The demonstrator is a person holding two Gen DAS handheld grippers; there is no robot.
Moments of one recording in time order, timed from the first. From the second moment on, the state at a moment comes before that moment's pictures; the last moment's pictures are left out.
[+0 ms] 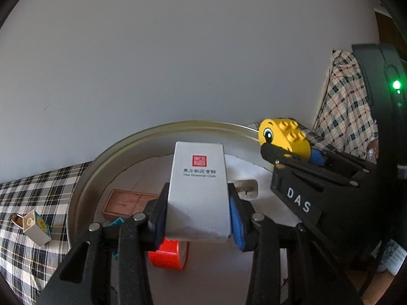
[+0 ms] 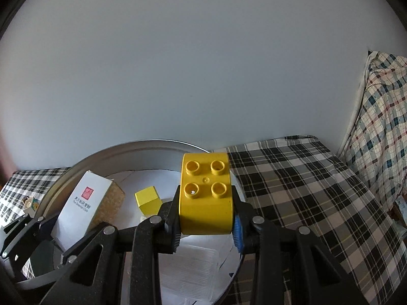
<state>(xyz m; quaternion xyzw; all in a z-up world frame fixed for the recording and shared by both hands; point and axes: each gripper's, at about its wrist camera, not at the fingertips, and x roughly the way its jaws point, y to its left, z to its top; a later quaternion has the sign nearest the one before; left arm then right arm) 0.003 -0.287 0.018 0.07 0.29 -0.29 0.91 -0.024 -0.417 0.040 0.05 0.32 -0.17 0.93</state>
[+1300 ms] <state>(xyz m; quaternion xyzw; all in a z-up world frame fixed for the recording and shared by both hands) 0.007 -0.237 0.033 0.07 0.29 -0.18 0.94 -0.047 -0.443 0.050 0.14 0.22 -0.18 0.95</state>
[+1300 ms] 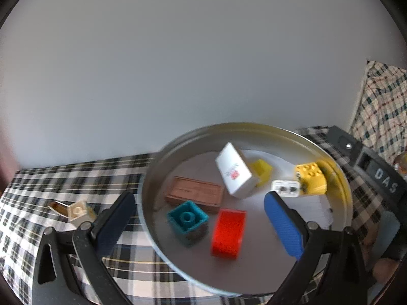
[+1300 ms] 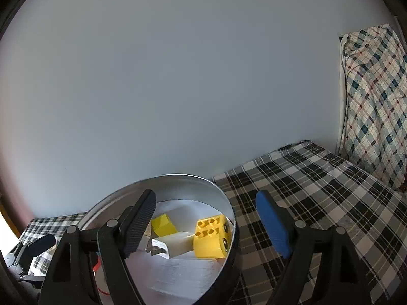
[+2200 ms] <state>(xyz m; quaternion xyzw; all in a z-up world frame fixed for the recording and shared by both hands) -0.018 -0.183 0.028 0.07 0.19 -0.12 0.97 -0.099 -0.374 0.072 0.03 0.05 -0.22 0.97</state>
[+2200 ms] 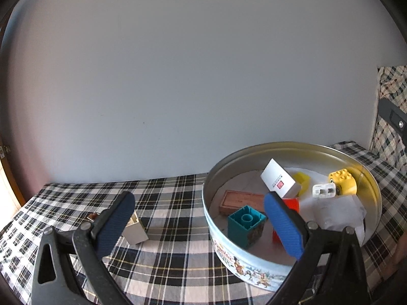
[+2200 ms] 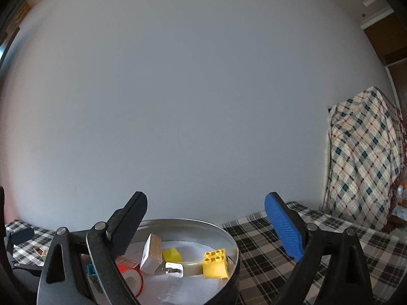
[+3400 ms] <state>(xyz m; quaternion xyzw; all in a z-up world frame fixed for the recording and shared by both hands) -0.053 -0.160 0.030 0.07 0.19 -0.17 0.96 -0.154 -0.330 0.085 0.00 0.00 -0.30 0.96</state>
